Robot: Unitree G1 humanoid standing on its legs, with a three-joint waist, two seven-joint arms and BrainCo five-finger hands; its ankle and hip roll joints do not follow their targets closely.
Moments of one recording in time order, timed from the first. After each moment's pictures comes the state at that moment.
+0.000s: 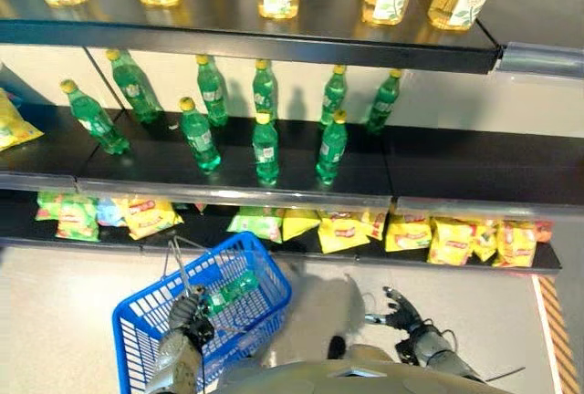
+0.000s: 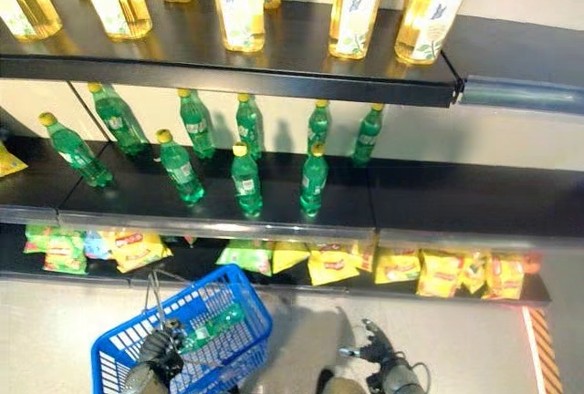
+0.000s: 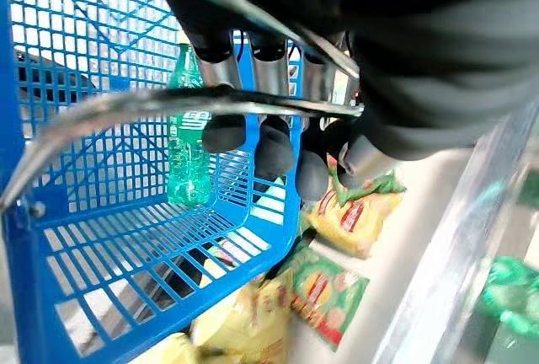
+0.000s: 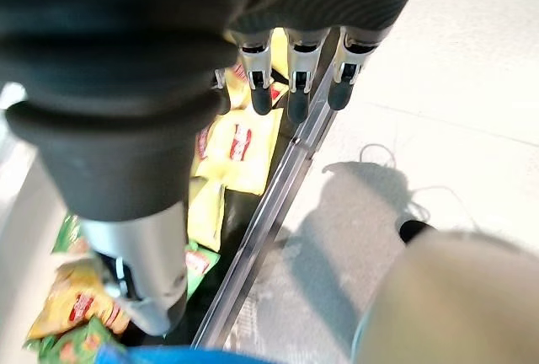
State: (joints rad) left arm 0.14 0.15 0.01 0.74 -0.65 -0.16 0.10; right arm 0.03 -0.23 0.20 1.05 0.05 -0.15 -0.11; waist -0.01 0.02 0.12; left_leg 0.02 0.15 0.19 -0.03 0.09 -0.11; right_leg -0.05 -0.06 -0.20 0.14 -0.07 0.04
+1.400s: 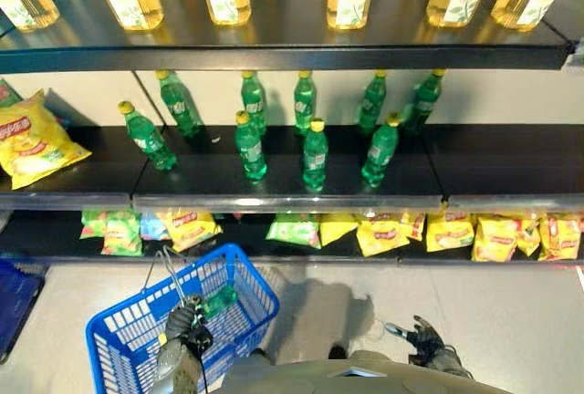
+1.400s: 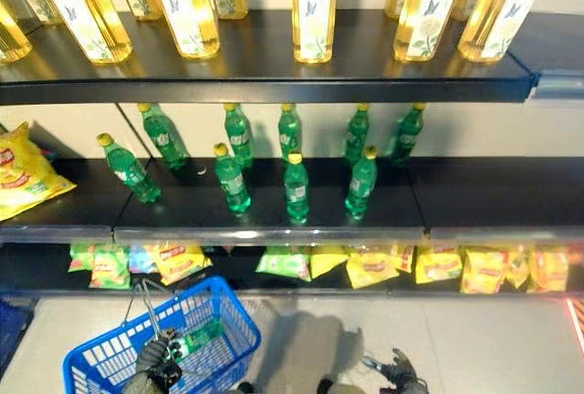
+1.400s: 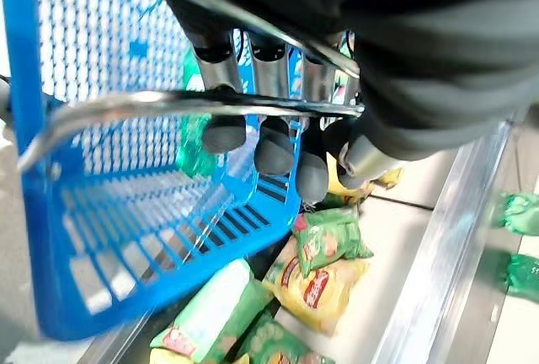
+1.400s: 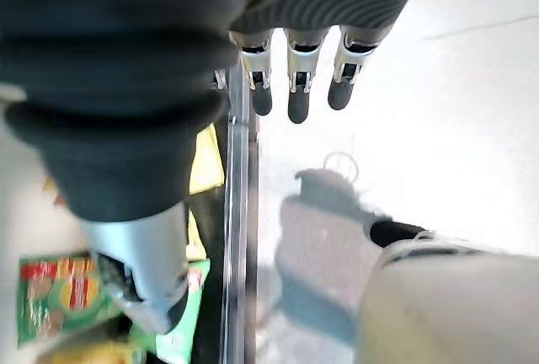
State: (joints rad) left arm 0.15 0.15 0.06 0.77 -0.65 -0.17 0.12; right arm -0.01 -0.20 0.17 1.19 0.18 -0.15 -0.12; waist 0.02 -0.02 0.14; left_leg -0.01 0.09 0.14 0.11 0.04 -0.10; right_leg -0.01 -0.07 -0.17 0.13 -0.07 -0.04
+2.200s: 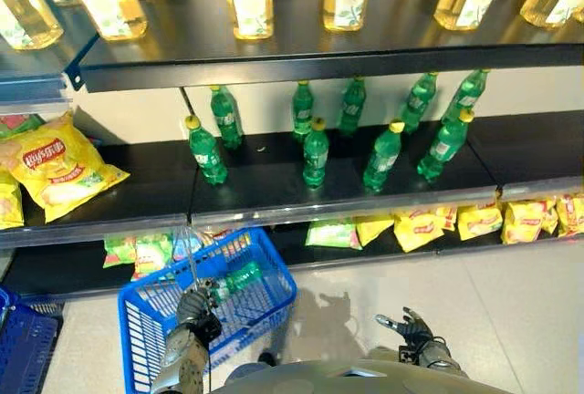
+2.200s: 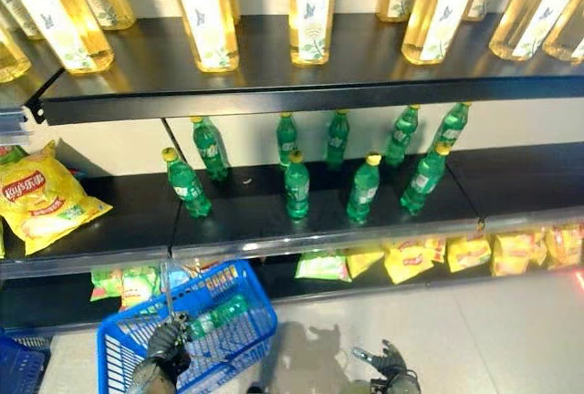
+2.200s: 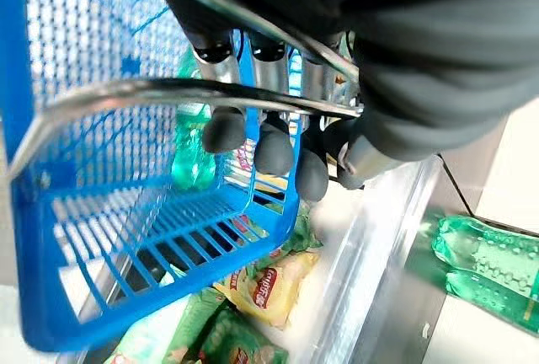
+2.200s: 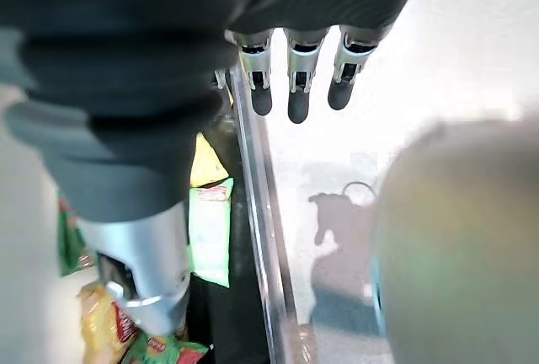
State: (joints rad) left arm 0.15 0.18 0.00 0.67 -0.62 -0.16 0.08; right arm 0.00 -0.15 0.10 1.14 0.23 -0.15 -0.11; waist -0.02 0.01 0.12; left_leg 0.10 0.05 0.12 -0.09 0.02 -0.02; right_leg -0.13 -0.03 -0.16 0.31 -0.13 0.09
